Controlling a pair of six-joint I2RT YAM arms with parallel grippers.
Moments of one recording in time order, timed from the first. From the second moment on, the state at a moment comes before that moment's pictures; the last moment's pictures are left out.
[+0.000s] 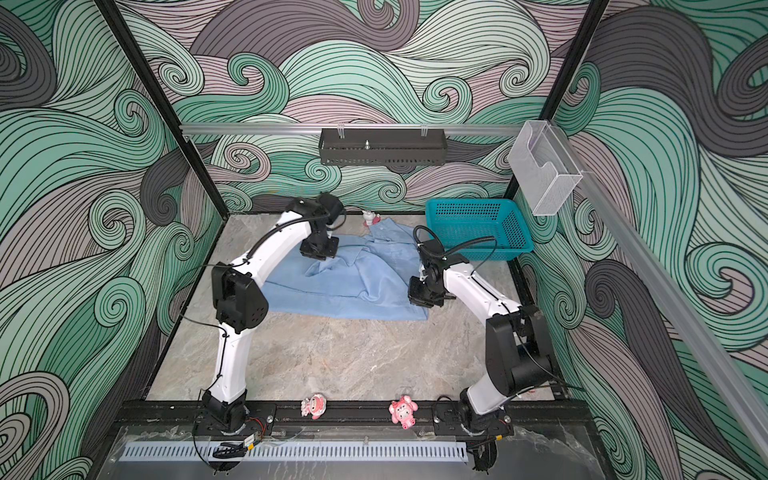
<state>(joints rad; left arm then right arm) -0.44 2.14 2.24 -1.42 -0.12 -0.31 0.31 1.57 1.13 -0.87 -0.24 0.45</state>
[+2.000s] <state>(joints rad) 0.30 1.54 1.27 -1.12 0.80 -0.65 0.45 1.57 0.90 -0.69 -0.20 0.37</state>
